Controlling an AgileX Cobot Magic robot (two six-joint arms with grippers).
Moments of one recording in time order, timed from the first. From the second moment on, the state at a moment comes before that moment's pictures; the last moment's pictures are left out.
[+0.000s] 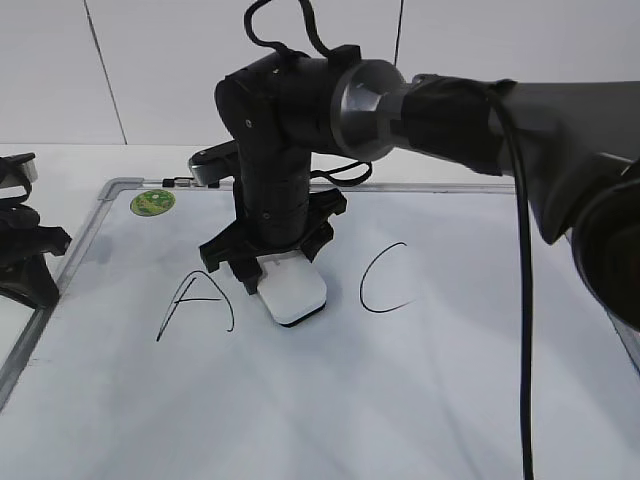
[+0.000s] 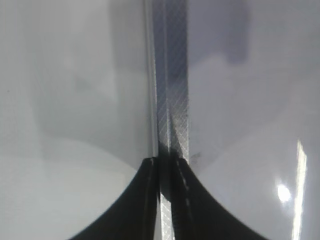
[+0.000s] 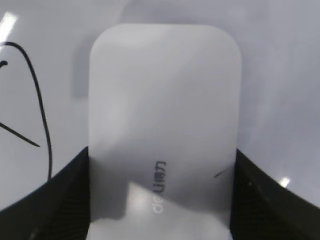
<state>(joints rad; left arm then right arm) 0.00 1.90 -1.12 -0.36 0.80 0.29 0.74 2.36 -2.02 -0.11 1.16 0.20</state>
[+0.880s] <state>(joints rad) 0.00 1.90 -1.12 -0.37 0.80 0.29 0.59 2.35 -2.01 -0.09 1.16 0.21</state>
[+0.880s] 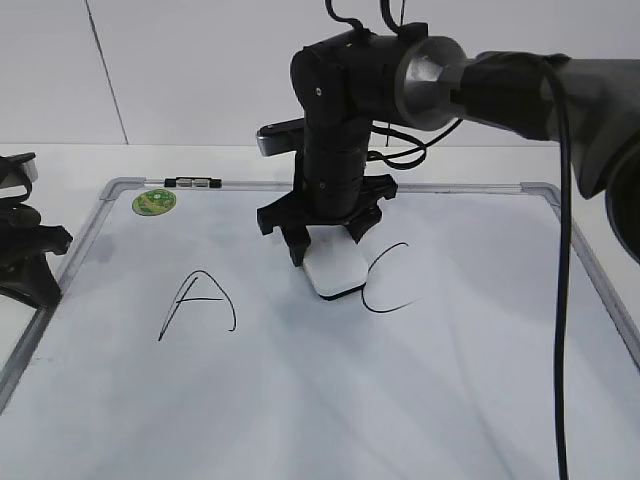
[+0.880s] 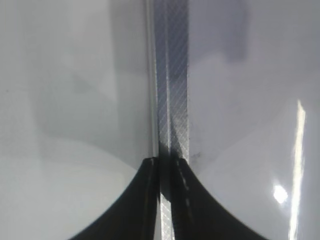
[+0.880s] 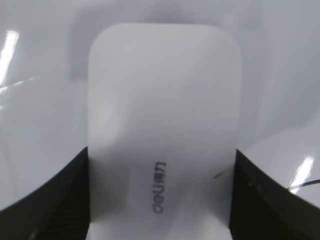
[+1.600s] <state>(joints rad) 0.00 1.90 -1.12 -0.37 0.80 0.29 0.58 2.08 -2.04 -0.05 1.24 0.25</state>
